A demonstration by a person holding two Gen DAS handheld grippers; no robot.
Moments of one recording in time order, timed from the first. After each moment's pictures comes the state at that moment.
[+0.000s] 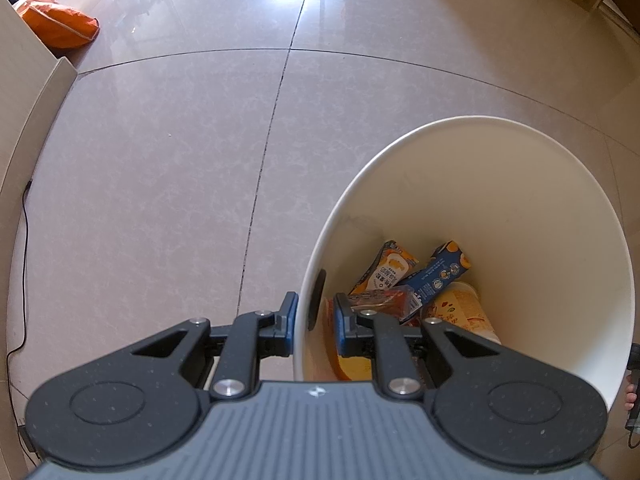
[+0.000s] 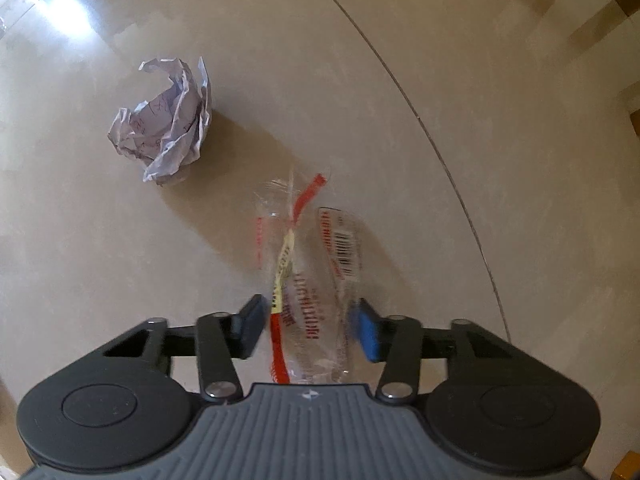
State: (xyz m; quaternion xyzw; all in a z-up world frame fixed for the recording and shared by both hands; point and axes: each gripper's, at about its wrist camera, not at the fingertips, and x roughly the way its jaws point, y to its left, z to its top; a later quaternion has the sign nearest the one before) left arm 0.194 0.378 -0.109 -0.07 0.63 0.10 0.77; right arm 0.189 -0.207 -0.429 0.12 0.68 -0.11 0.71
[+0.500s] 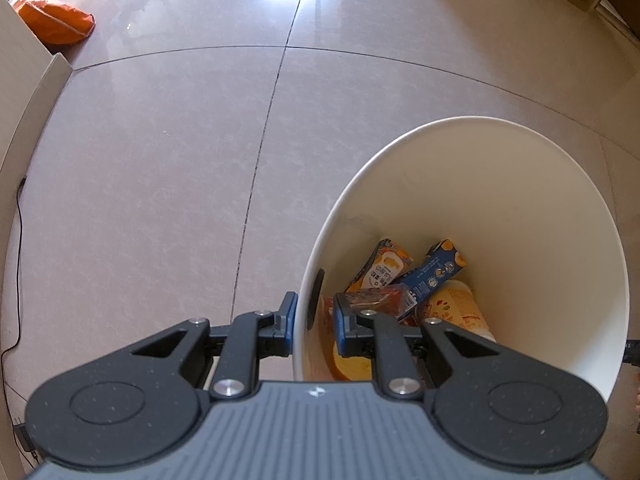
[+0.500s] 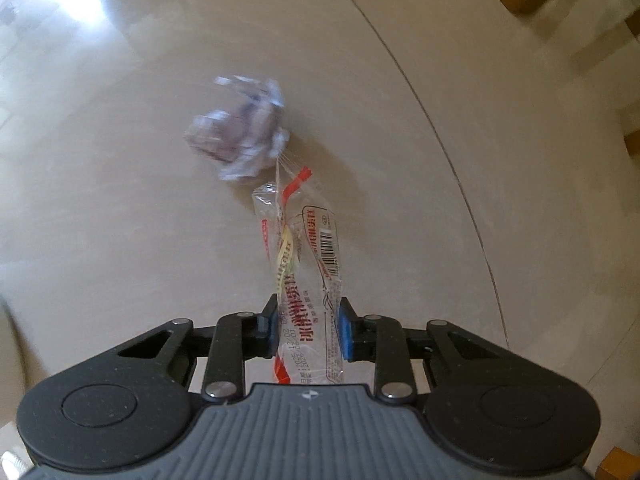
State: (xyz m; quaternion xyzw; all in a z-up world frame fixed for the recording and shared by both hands) left arm 0.194 0.384 -0.109 -0.08 0.63 0.09 0.77; right arm 0.215 -0.175 -0.377 0.11 0.69 -0.09 0.71
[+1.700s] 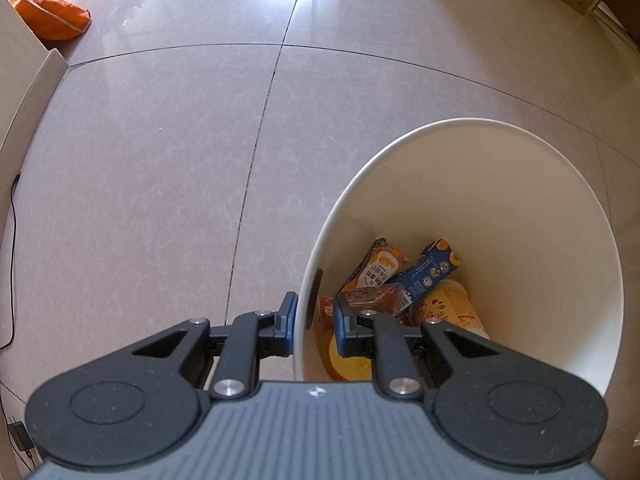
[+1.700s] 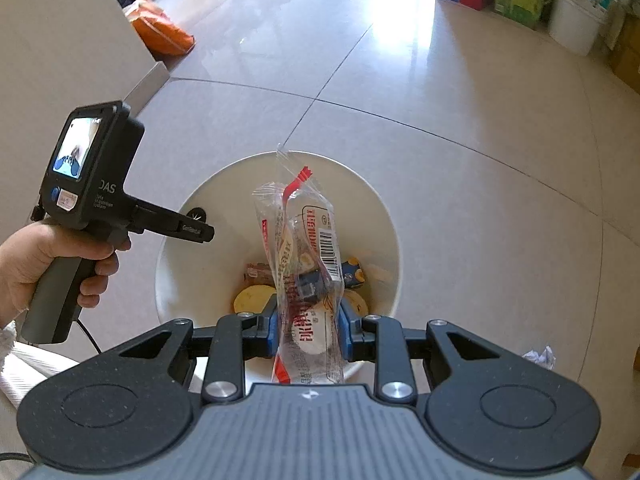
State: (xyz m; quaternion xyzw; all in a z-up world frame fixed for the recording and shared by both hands) left arm 0.194 0.387 -0.108 -0.09 0.63 0.08 0.77; right arm 0.176 0.151 -0.074 -0.08 0.55 0.30 0.77
